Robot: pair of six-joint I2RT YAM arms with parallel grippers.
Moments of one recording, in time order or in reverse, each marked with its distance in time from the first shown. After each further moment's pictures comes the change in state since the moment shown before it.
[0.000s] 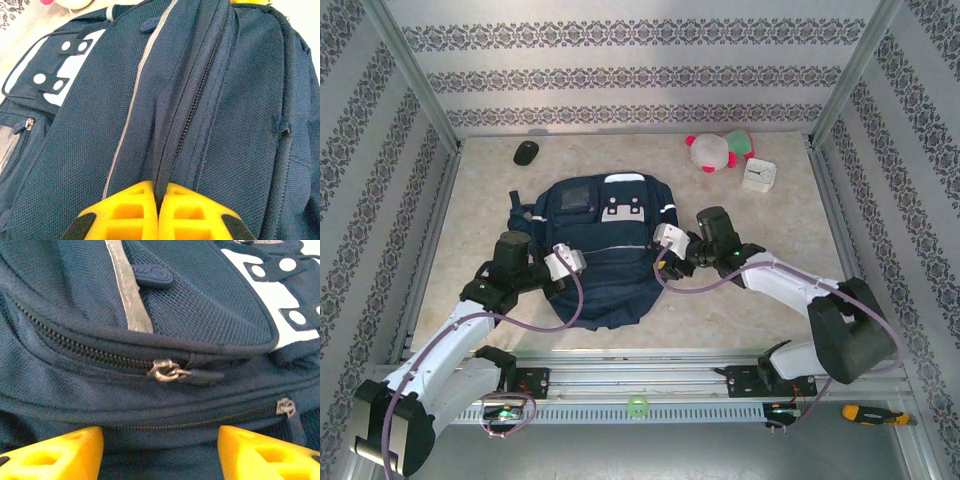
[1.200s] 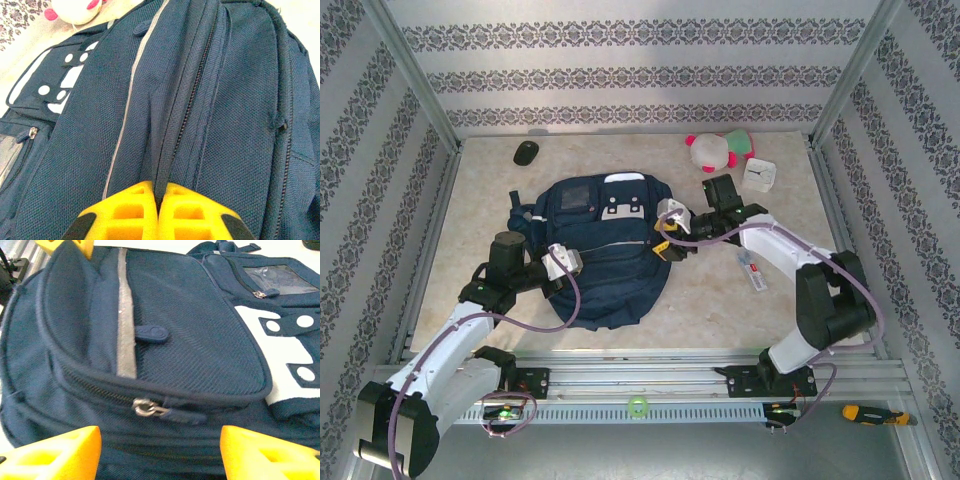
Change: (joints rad) left arm 0.045 -0.005 -0.029 0.056 0.075 0.016; right arm -0.126 0.194 0.336 -0.353 -0.361 -0.187
